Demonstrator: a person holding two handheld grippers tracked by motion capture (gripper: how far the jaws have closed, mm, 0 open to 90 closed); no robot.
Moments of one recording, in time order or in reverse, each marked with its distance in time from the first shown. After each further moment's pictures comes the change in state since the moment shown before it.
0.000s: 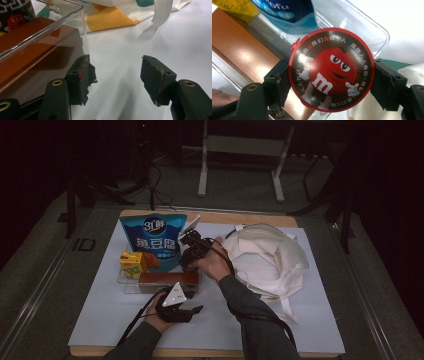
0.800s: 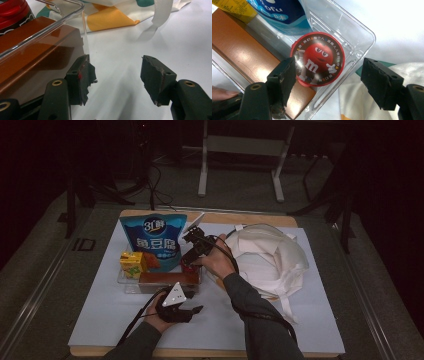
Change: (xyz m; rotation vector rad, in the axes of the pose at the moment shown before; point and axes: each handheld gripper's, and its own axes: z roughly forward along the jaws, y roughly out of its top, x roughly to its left) left arm 0.000 0.000 0.000 0.000 0.001 -0.004; right arm -0.010 -0.001 -0.011 -0.022 -0.005 -0.019
